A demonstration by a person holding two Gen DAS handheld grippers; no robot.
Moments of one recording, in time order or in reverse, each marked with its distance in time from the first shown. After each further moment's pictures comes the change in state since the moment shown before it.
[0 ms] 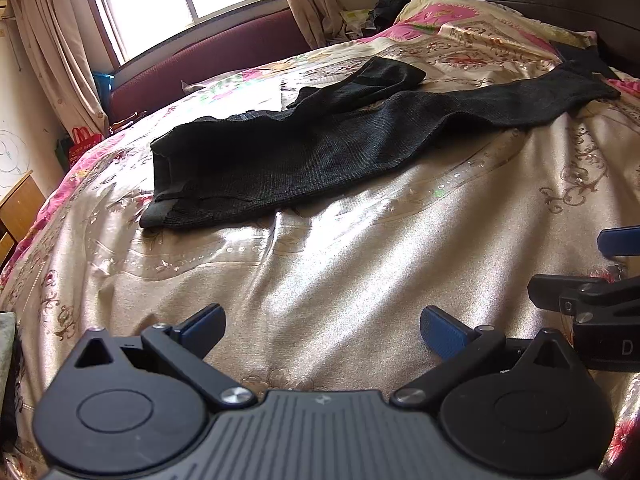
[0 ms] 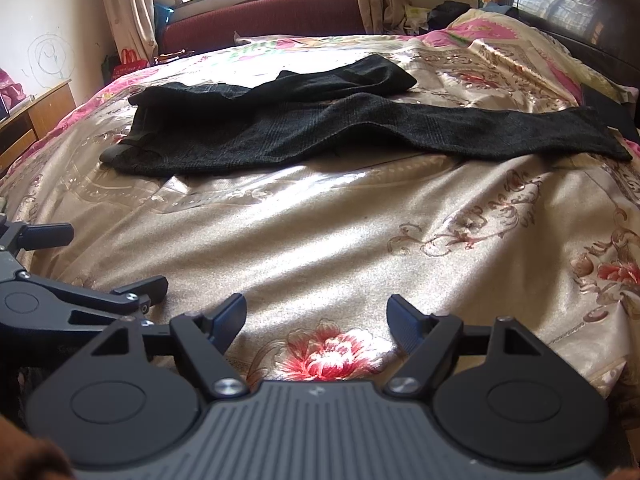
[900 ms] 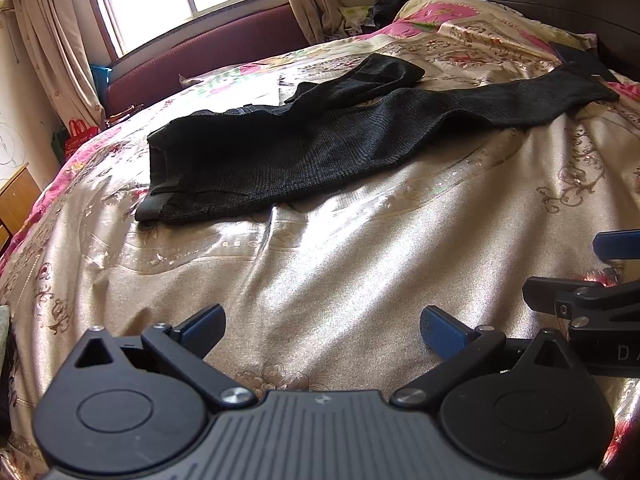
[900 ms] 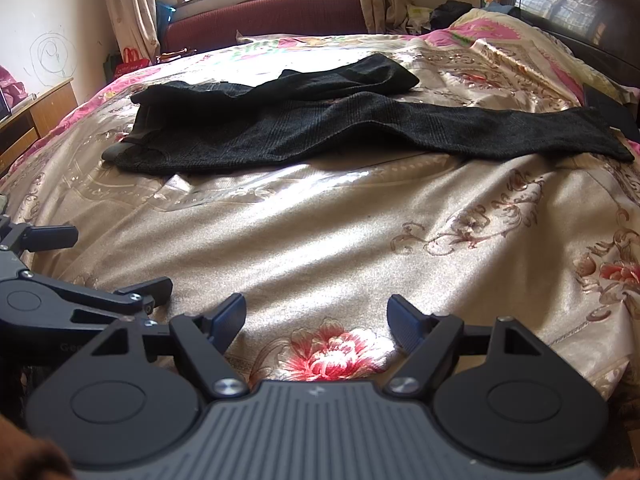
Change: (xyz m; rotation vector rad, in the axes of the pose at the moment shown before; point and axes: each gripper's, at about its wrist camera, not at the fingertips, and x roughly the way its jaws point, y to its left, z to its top) left arm 0.001 0.000 0.000 -0.014 0.013 -0.020; right arm 0.000 0.002 -0.001 -0.007 0.001 0.002
